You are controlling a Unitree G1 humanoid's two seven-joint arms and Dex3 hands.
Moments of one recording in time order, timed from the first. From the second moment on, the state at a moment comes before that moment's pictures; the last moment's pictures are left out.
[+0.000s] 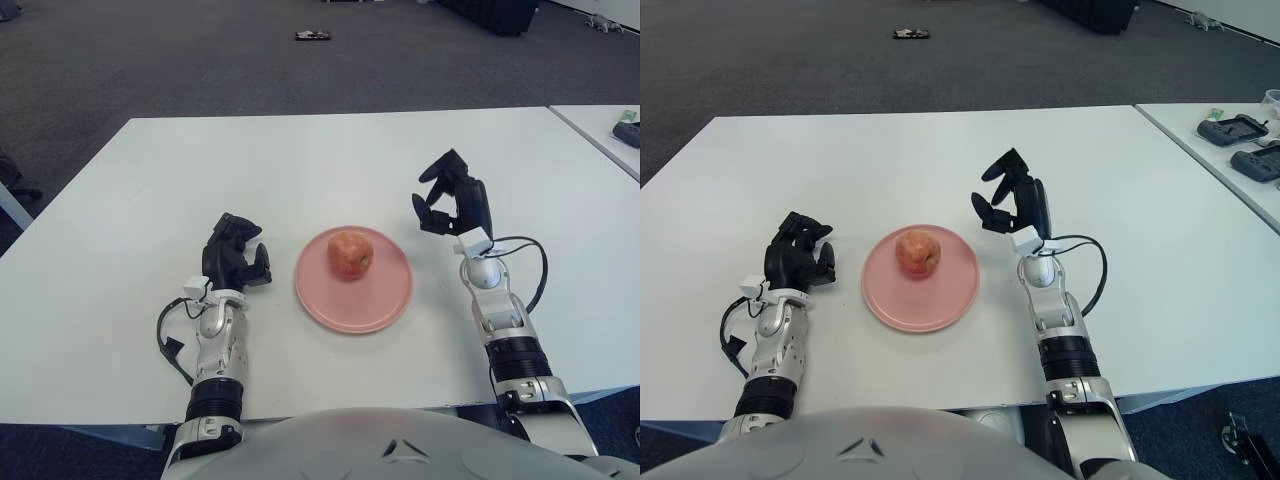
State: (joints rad) left arm 0.00 -0.09 0.20 0.41 -0.30 -0.21 -0.11; right arm -0.15 -0.15 0.01 0.25 -0.33 -0.45 -0.21
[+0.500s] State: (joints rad) left arm 0.00 -0.08 0.20 0.41 -0.30 -0.21 -0.11; right arm -0.12 -0.16 0.02 0.30 -0.33 -0.43 -0.21
